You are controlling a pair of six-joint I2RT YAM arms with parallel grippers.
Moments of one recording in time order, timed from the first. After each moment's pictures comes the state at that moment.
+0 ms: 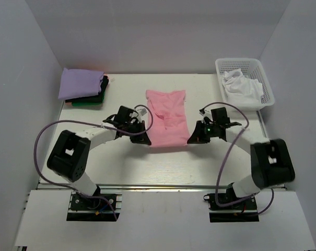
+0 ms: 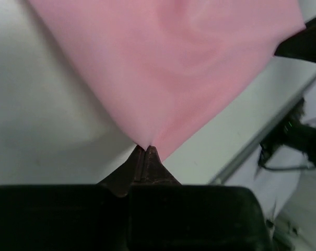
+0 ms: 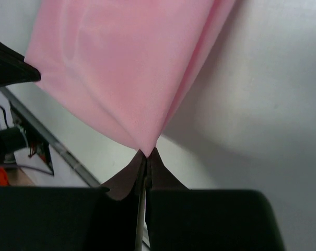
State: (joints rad) left arm -0.44 1.66 0.89 -0.18 0.54 -0.44; right arm 0.26 1.55 0.78 -0.21 -0.63 0.35
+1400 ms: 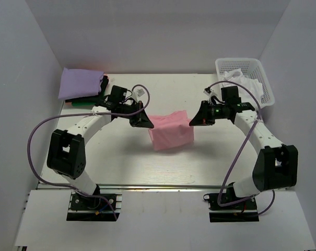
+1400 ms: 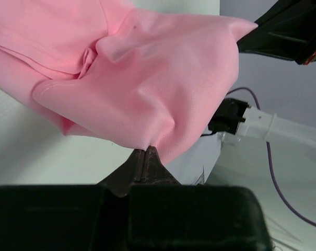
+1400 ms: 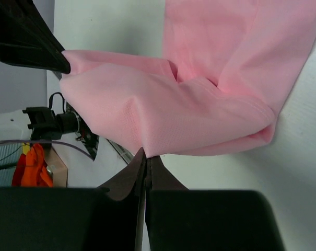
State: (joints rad) left arm -0.37 1.62 1.21 -0.50 0.86 -0.50; right arm 0.18 1.42 1.10 -0.61 -0.82 0.25
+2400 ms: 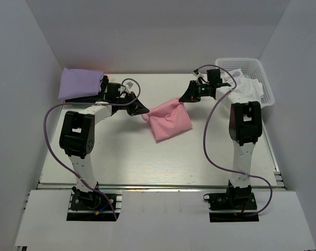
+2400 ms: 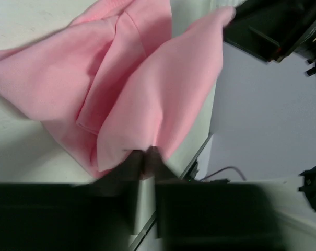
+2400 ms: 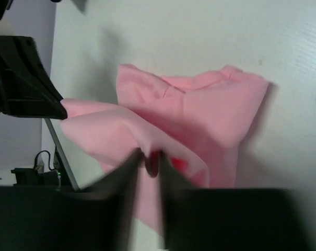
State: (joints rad) left arm -0.22 1.94 1.27 -0.05 0.82 -0.76; right arm 0.17 2.16 1.68 -0.35 -0.88 0.29
